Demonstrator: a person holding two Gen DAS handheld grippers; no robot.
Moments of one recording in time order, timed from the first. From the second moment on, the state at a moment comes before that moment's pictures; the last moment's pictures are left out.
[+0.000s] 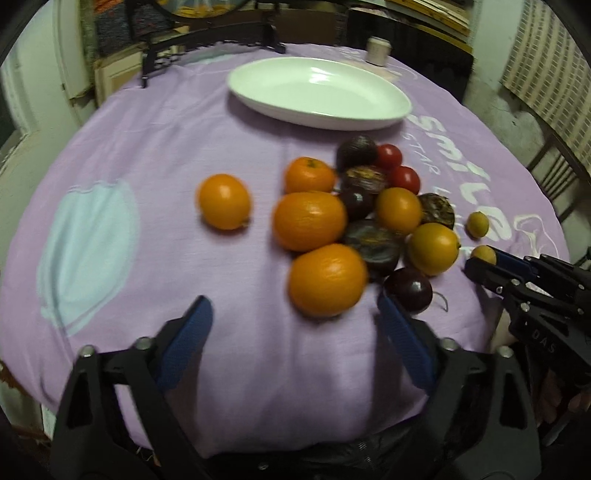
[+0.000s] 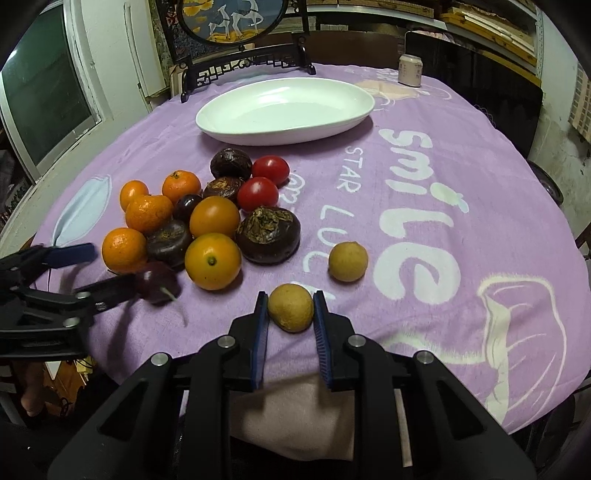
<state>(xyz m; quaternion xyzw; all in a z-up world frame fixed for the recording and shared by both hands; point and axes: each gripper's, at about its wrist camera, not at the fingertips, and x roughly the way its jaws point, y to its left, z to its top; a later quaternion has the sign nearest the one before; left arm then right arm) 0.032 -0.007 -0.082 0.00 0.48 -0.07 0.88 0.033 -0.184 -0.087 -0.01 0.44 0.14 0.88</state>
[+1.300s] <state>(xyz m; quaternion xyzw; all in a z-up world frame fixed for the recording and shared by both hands) 0.348 -0.009 -0.023 -0.04 0.48 -0.07 0.87 0.365 -0.143 -0.051 -0.02 0.50 0.18 0.85</state>
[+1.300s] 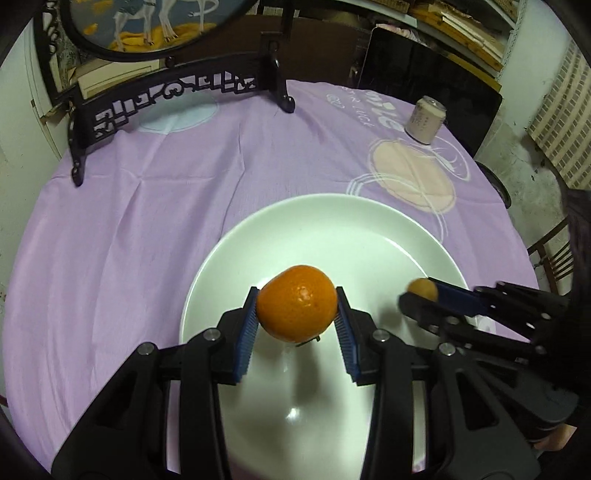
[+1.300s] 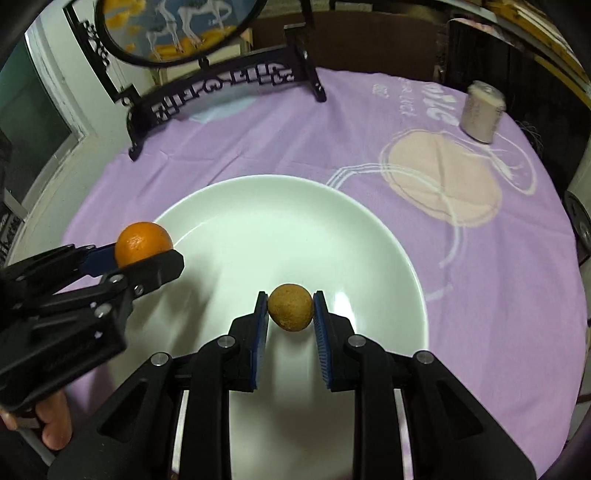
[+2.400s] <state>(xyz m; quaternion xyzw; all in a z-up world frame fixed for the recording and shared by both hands) 0.042 0.060 -0.043 -0.03 0.41 -0.05 0.91 0.054 -0.203 -0.058 -0.04 0.45 0.14 0.88</state>
